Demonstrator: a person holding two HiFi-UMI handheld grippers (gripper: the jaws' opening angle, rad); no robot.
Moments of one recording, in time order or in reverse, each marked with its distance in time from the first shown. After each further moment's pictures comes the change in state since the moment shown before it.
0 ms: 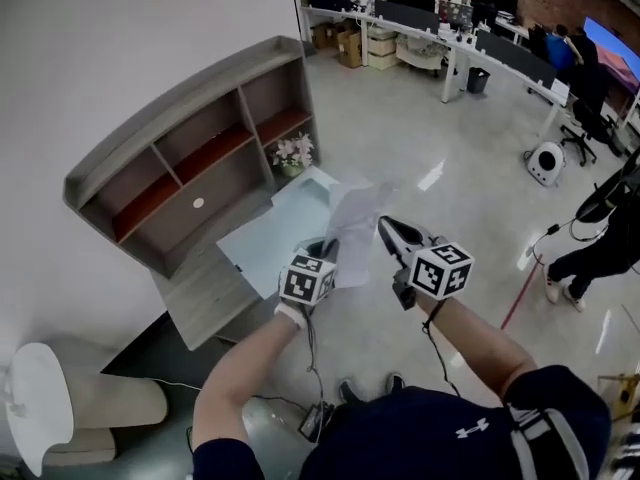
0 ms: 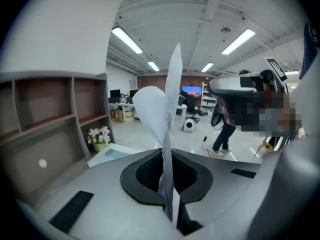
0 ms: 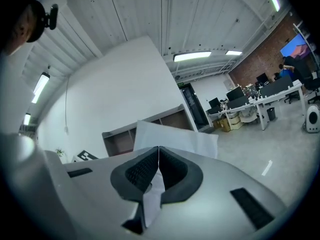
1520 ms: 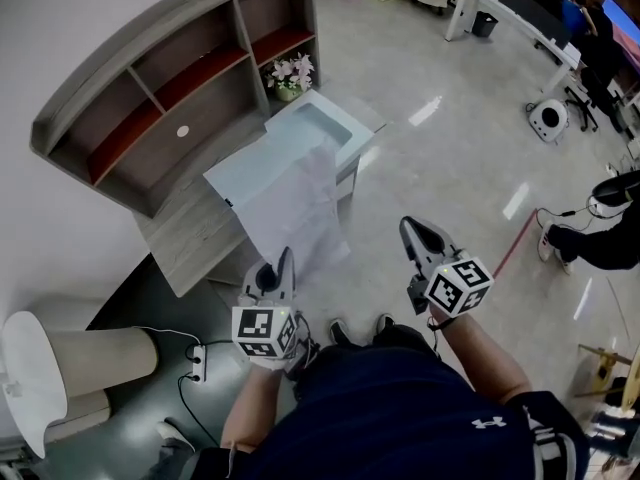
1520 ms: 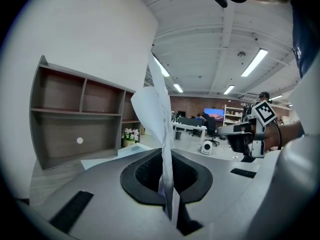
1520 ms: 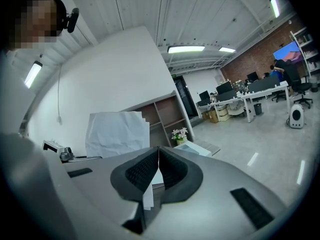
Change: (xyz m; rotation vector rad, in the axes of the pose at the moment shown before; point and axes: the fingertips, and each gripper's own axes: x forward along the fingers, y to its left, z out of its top) left arm -0.166 0.013 -0.087 -0.194 -0.242 0.243; right arm -0.055 0.020 -0.101 0.024 0.104 -0.116
